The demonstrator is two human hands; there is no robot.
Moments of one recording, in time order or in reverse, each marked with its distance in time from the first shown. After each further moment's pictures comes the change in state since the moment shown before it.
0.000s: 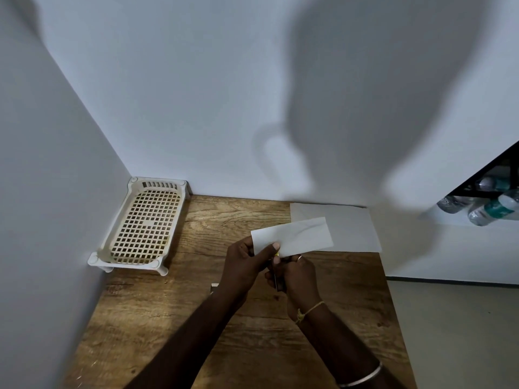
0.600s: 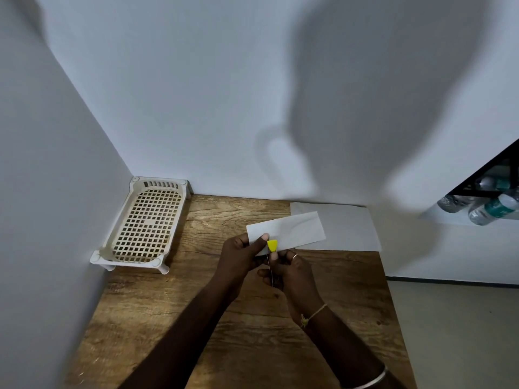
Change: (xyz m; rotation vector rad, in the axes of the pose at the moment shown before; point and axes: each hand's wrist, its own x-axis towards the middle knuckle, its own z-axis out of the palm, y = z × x) left_hand 0.007 0.008 -0.006 -0.064 0.064 -0.150; right_hand -0.017 -0.009 -0.003 0.100 -0.204 -0.018
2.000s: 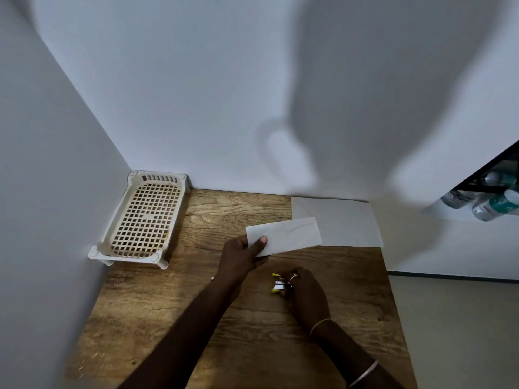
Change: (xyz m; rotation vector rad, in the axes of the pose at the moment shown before) left_hand 0.007 -0.020 -0.006 0.080 0.077 -0.054; right_hand 0.033 0.087 -0.079 -1.430 0.059 -0.426
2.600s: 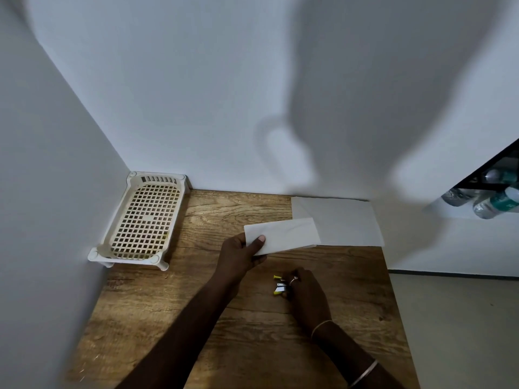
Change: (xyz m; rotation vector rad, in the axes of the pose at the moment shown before) left_hand 0.006 0.002 -0.004 0.009 0.005 -0.002; right_hand -0.002 0.005 0.006 -0.032 -0.011 -0.046
